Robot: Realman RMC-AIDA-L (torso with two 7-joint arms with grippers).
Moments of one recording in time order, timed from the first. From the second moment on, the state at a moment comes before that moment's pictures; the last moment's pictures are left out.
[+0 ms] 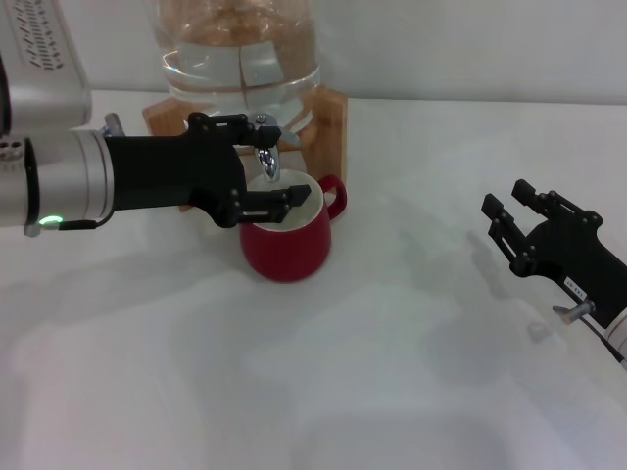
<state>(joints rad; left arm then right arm) -0.36 -2.08 1.20 1.27 -1.28 -1.28 1.56 0.38 2.03 0.76 0.36 -2.63 -1.10 0.29</state>
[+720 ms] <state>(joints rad) -0.44 -2.08 1.20 1.17 -1.28 -1.27 1.60 0.38 2.03 0.77 0.36 -2.63 -1.11 0.29</state>
